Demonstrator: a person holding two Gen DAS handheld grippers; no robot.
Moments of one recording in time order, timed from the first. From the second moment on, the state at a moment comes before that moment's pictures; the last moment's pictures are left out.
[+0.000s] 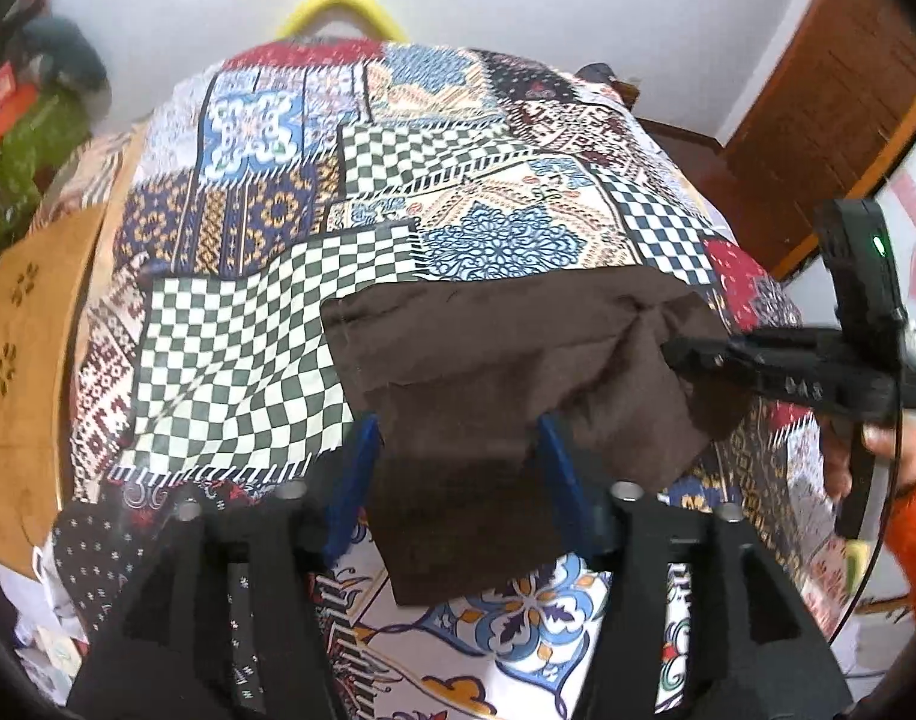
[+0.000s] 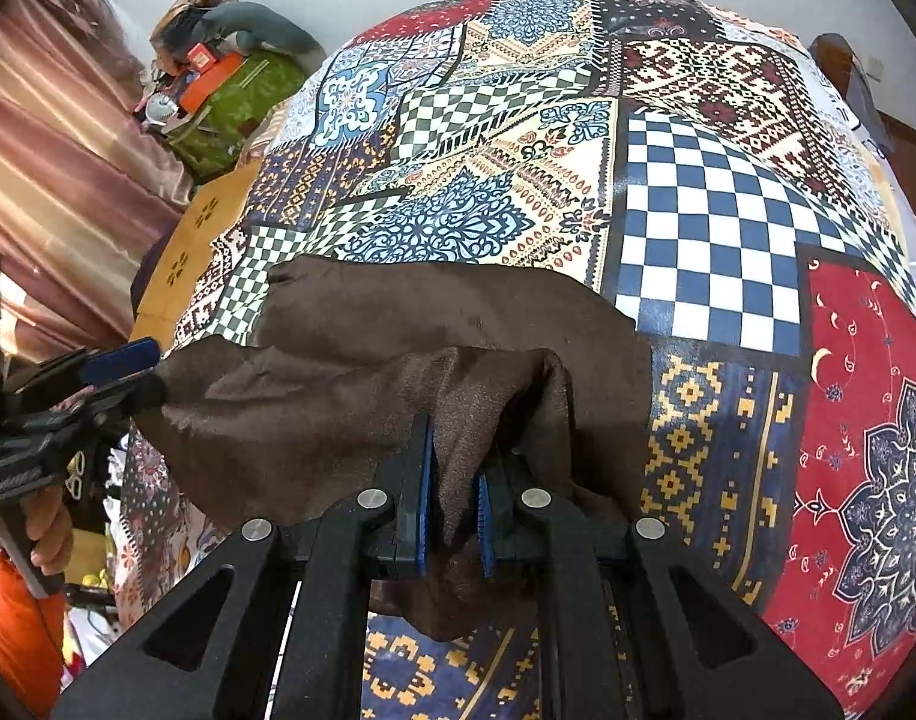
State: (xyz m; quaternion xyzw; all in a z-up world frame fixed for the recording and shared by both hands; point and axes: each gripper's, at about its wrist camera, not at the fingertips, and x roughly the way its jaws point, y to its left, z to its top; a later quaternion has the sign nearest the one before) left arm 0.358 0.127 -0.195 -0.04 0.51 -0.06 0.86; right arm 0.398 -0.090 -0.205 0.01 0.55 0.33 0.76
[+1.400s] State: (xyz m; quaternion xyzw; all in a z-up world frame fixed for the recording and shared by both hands) left arm 0.376 0.112 -0.172 0.00 0.48 -0.05 0.87; right arm 0.423 -0.069 -0.166 -0.04 0.48 0.34 0.81
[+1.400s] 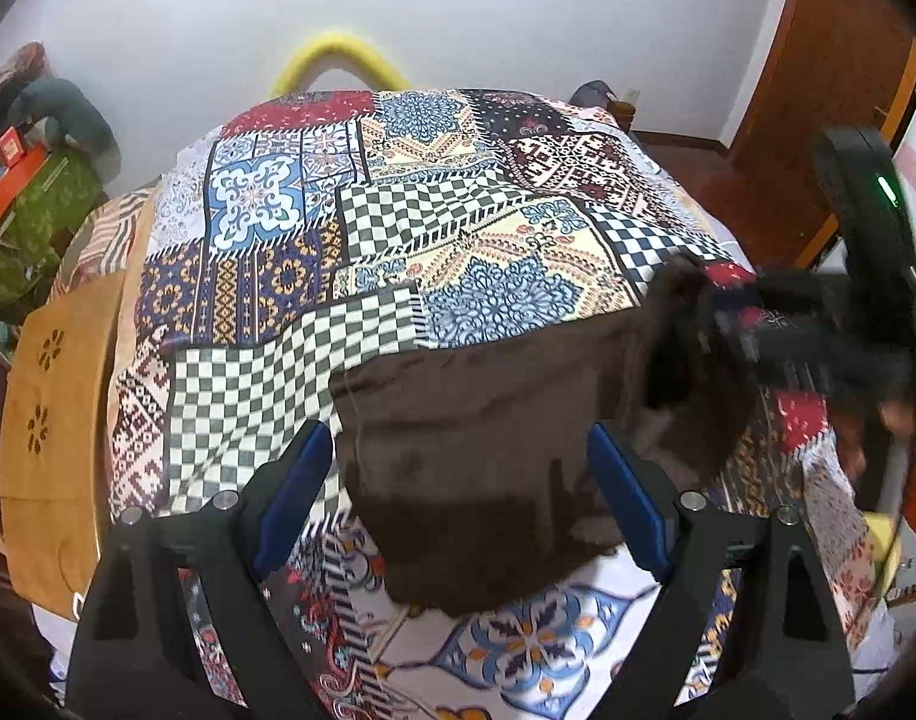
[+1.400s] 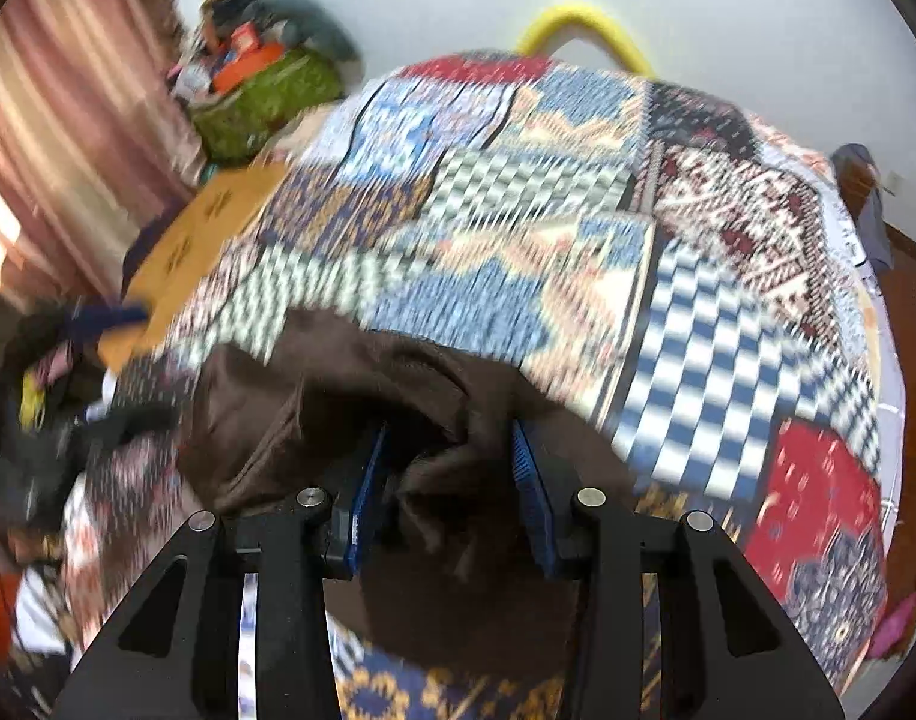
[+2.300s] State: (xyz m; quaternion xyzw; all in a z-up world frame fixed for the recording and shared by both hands) left arm 0.430 0.140 -0.193 0.04 0.49 0.04 0.87; right arm 0.401 -0.070 -0.185 -0.06 0.47 0.38 0.79
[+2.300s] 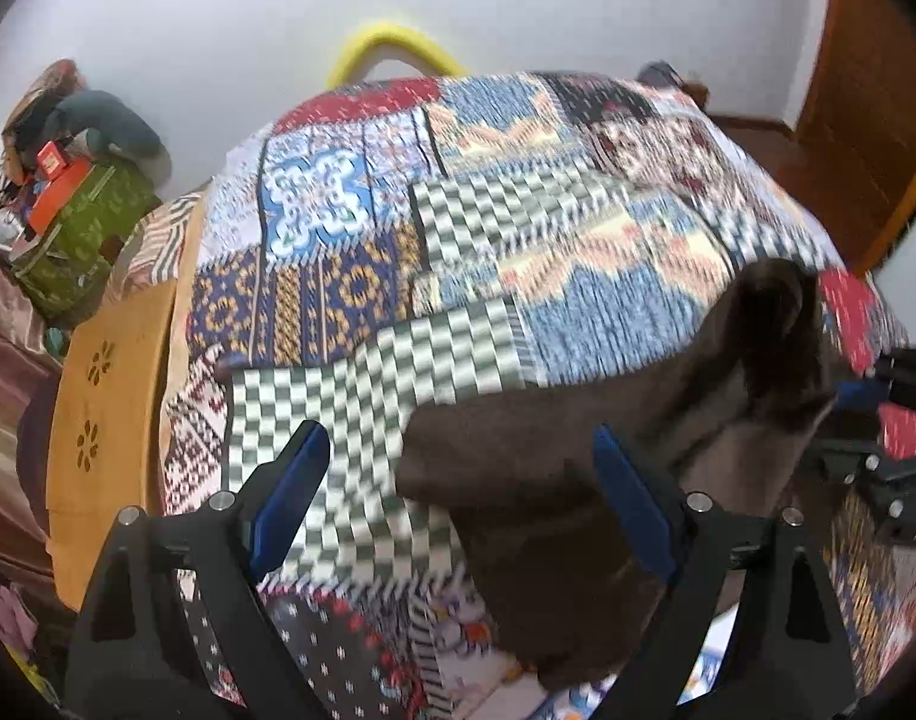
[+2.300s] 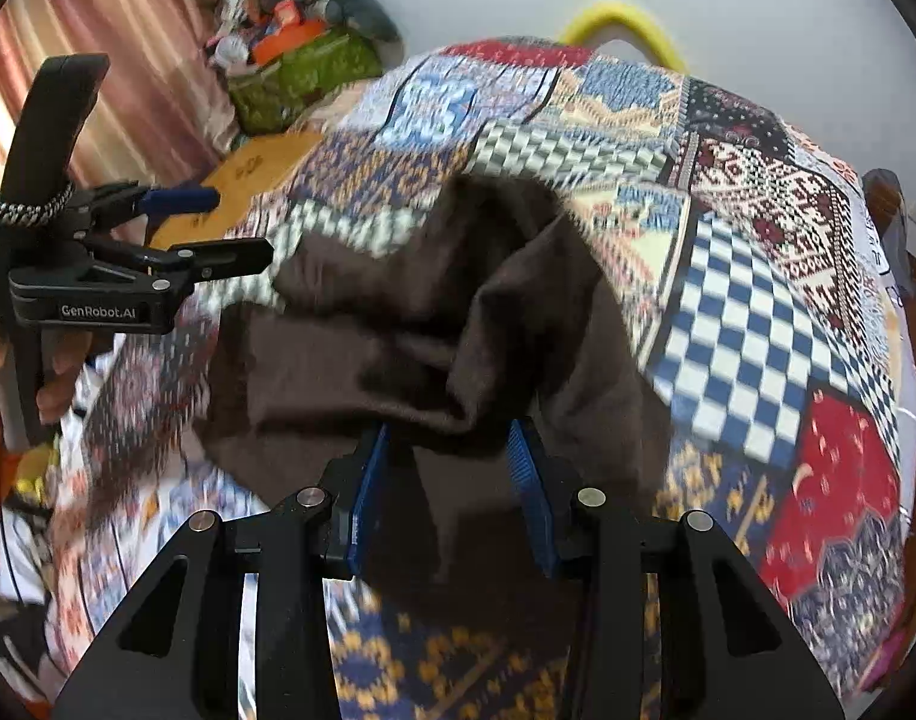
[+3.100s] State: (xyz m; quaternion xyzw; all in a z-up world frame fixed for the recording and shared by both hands) left arm 0.364 0.142 -0.271 -0.12 0.56 -0.08 0.82; right arm 0.389 -0.130 -0.210 -0.02 0.50 0.33 0.80
